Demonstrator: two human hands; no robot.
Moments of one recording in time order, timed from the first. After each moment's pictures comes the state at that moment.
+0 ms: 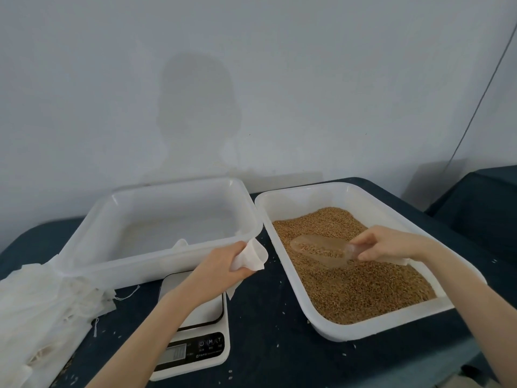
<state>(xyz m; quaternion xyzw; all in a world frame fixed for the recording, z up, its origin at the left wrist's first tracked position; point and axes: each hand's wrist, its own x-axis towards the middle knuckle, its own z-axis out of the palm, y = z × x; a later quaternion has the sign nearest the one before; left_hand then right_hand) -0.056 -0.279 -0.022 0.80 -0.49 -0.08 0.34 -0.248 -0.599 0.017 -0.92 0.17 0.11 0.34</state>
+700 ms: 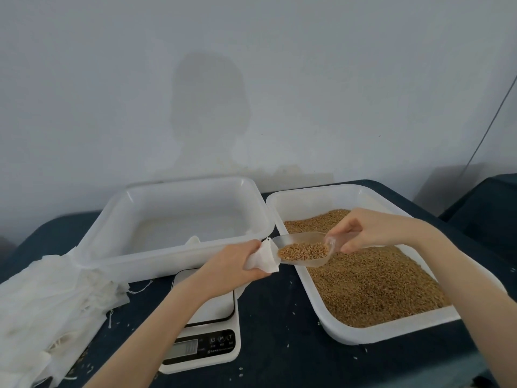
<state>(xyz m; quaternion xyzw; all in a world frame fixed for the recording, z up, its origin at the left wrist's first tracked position) -0.061 -0.275 -0.005 0.80 -0.51 -0.10 0.30 -0.211 -0.540 0.067 -0.93 0.05 0.10 0.35</state>
